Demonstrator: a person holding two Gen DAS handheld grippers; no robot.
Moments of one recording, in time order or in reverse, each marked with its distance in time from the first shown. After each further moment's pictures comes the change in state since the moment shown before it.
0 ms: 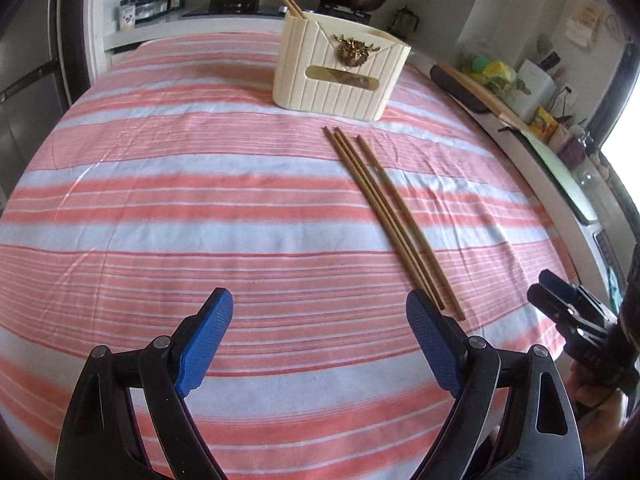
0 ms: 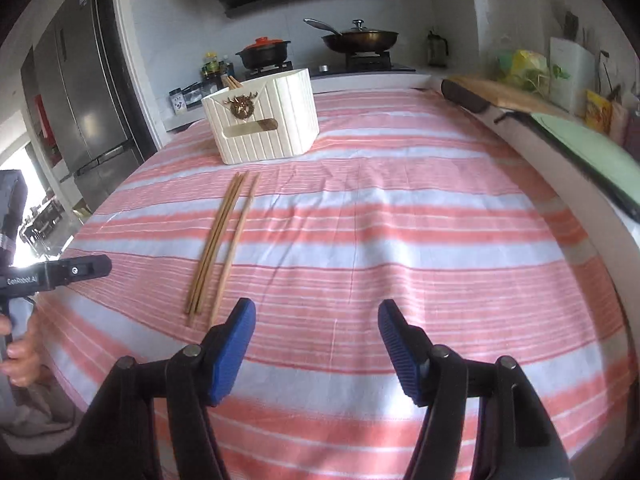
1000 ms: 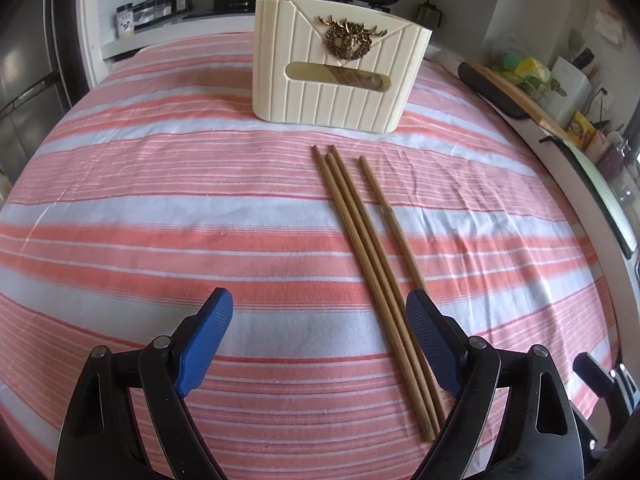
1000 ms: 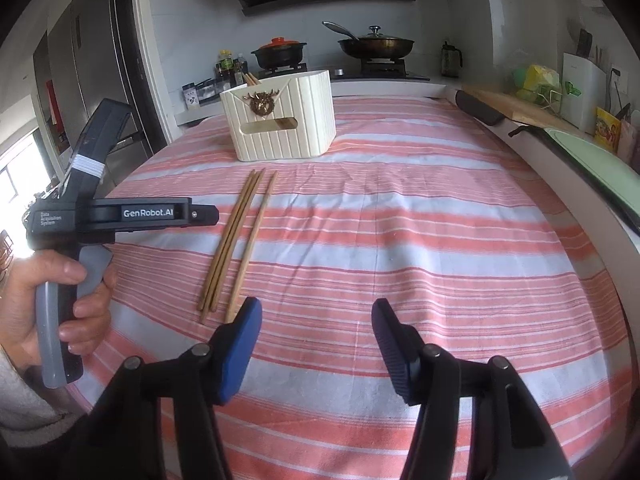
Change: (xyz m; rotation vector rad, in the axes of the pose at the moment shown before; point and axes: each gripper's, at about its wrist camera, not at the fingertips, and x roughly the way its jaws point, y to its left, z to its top) left arm 0.073 -0.033 0.040 -0.010 0.003 0.115; right arm 0.001 0.021 0.001 -0.064 -0.016 0.001
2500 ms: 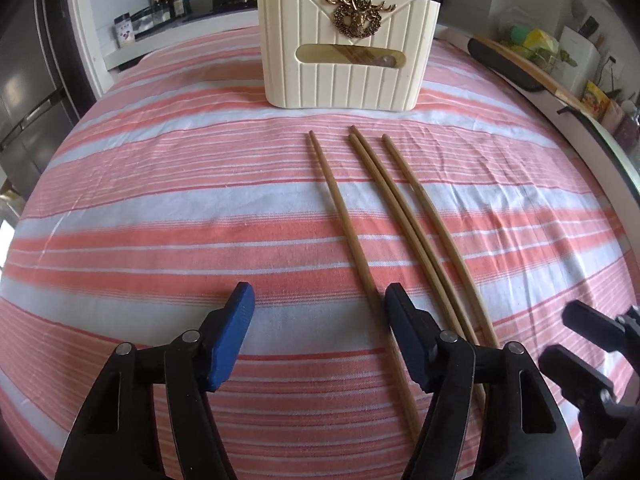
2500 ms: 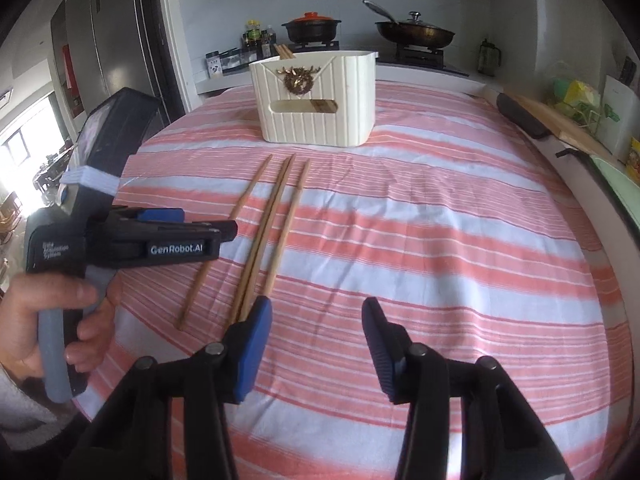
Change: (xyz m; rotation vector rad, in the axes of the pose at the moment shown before) left arm 0.006 0.004 -0.005 0.069 0.028 0.088; right arm 0.051 0.033 0.037 -0.101 0.113 0.083
